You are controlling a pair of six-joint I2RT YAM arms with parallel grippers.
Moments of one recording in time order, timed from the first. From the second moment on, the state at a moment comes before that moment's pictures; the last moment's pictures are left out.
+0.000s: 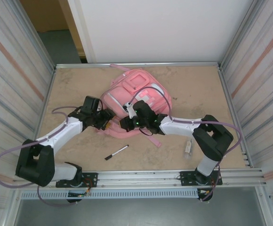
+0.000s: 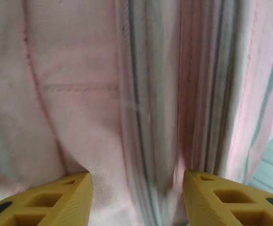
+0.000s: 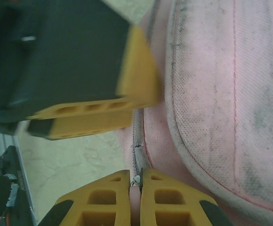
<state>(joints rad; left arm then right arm) -0.36 1.33 0.77 -0.39 0.32 -1.16 0.90 1.70 0.97 0.15 -0.31 0.46</state>
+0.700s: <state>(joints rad) -0.22 1.31 0.72 -0.32 0.47 -1.08 0.68 1.45 0.72 0.05 -0.07 0.25</state>
